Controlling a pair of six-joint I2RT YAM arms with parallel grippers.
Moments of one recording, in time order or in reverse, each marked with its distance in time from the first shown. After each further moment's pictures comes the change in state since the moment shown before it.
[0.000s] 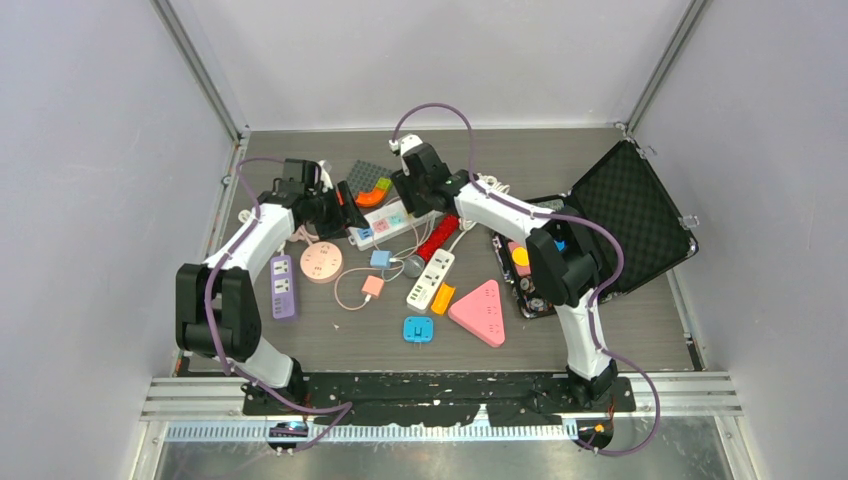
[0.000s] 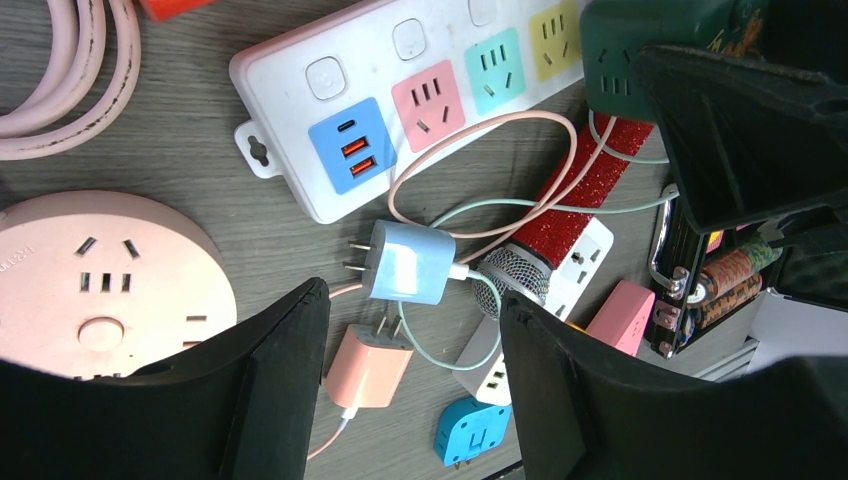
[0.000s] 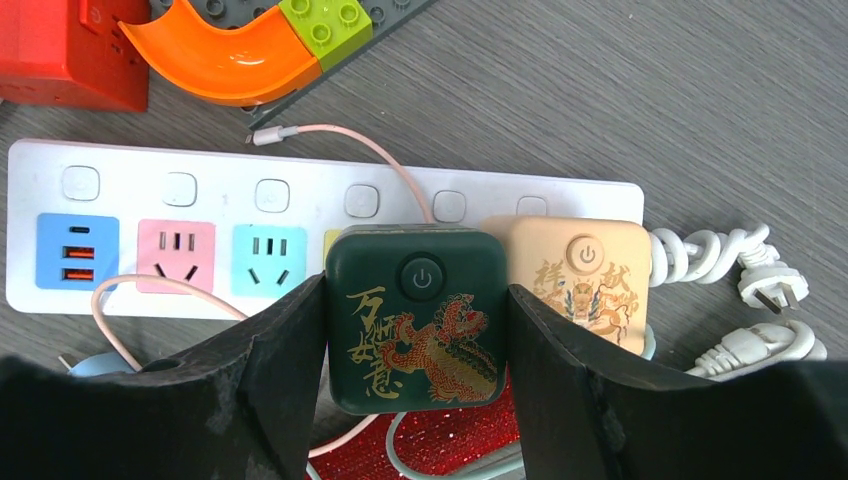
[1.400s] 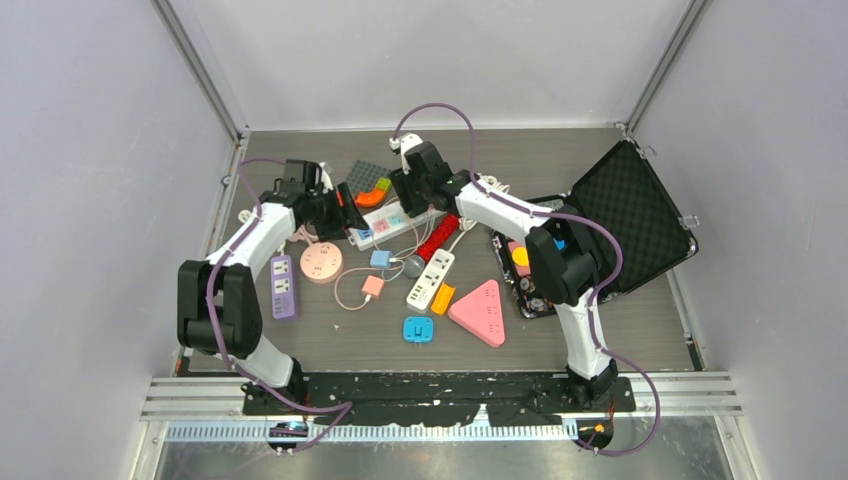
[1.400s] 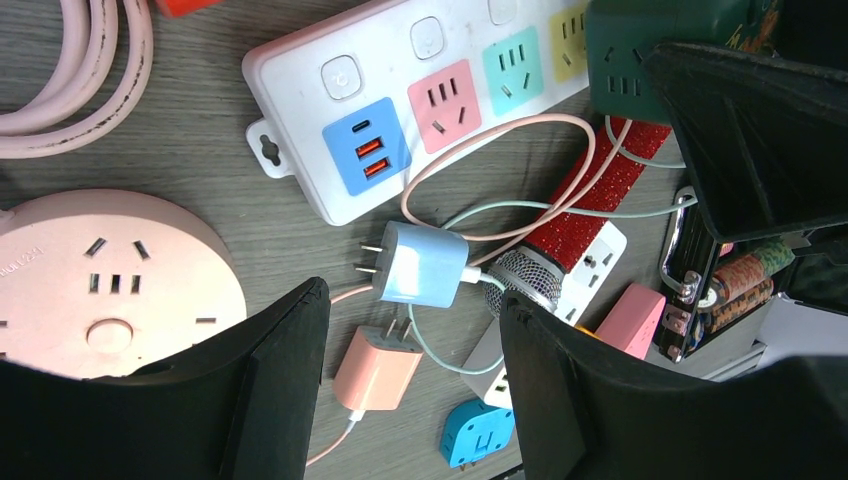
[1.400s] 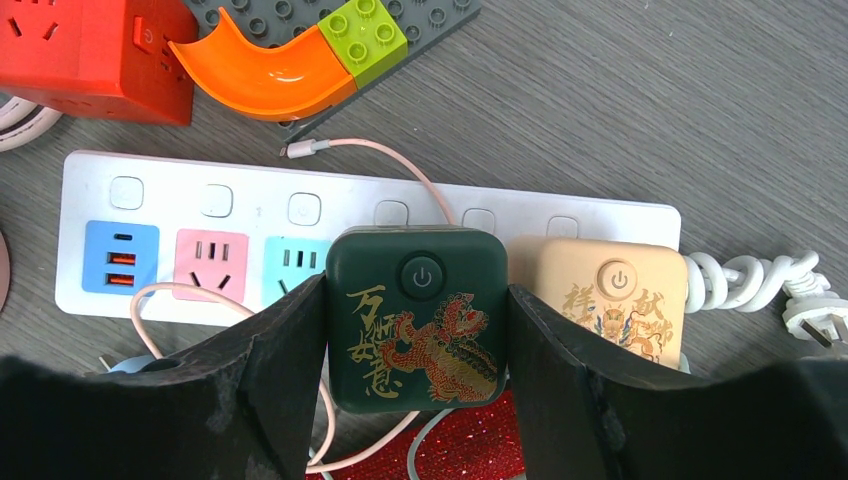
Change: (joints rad) left arm 0.002 0.018 0.000 -0.002 -0.009 0.003; right arm -0.008 0.010 0.000 0.042 -0.084 0.021
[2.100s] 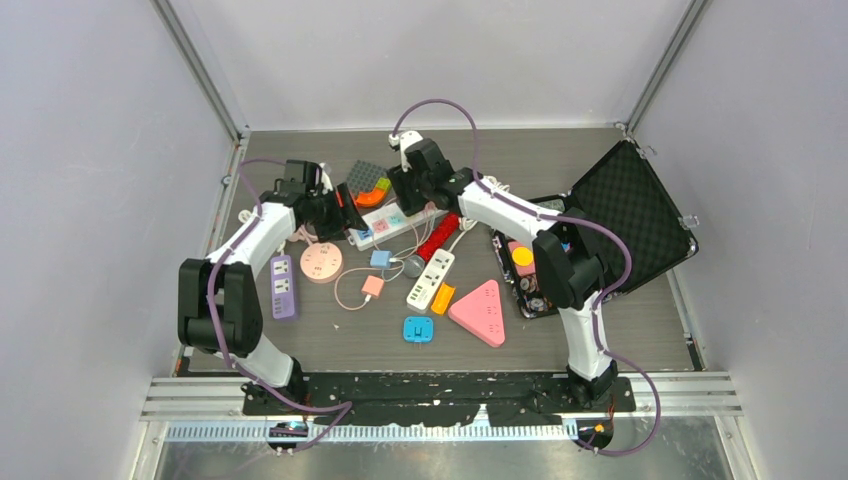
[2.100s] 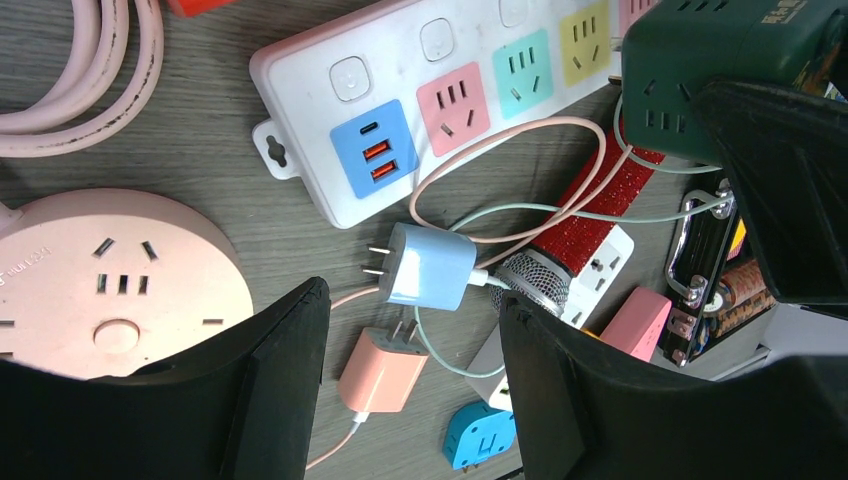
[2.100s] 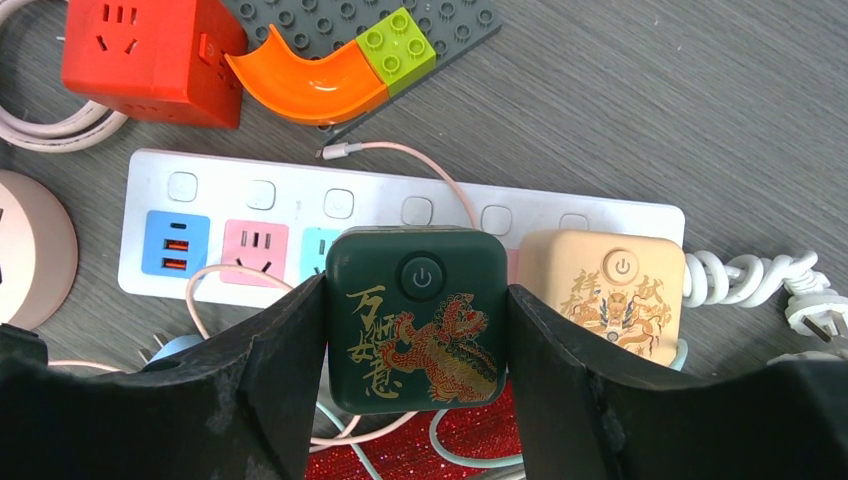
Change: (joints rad) left arm 0.003 0.009 0.000 -0.001 -0.009 0.000; right arm 0.009 -0.047 -0.003 -0.015 -0.017 0.018
